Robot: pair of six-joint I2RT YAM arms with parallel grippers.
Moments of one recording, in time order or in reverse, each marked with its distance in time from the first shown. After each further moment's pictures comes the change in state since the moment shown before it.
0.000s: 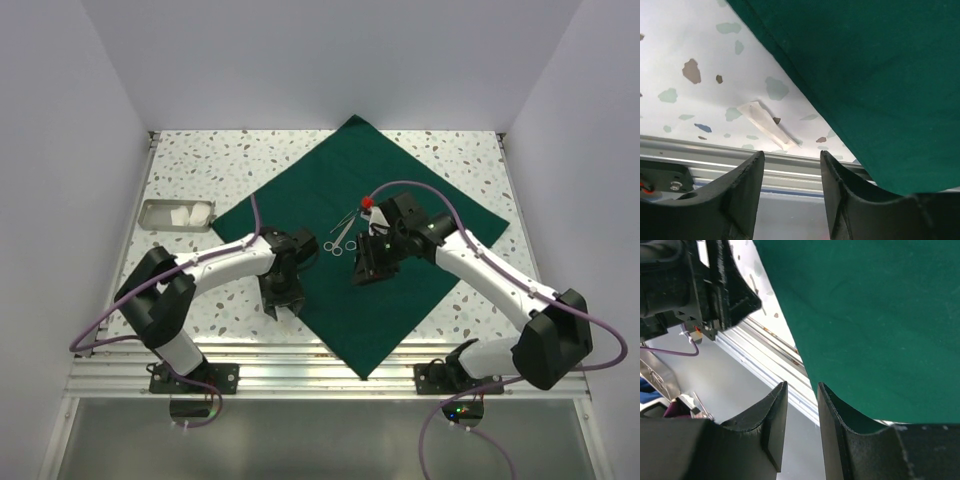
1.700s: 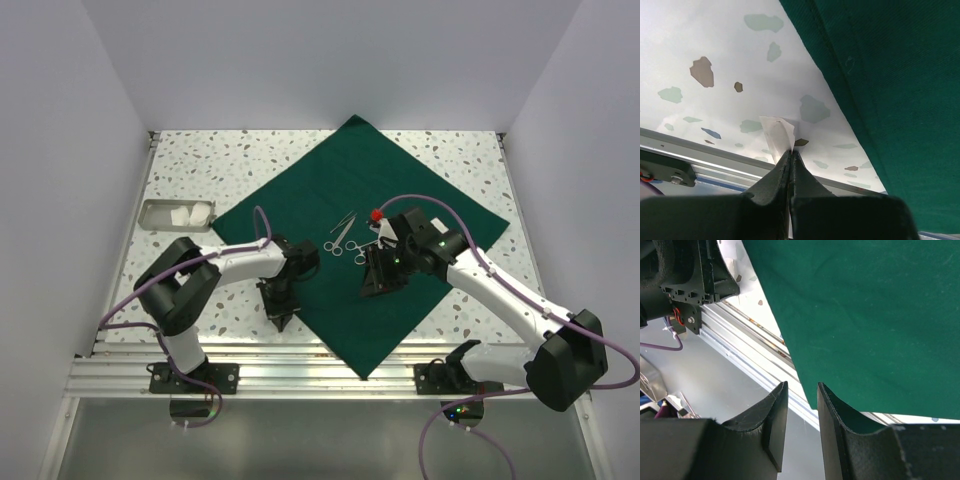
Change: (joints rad) left arm -0.015 0.121 -0.044 -0.014 0.004 -0.084; right arm 0.000 -0.134 -0.151 0.031 0.027 -0.006
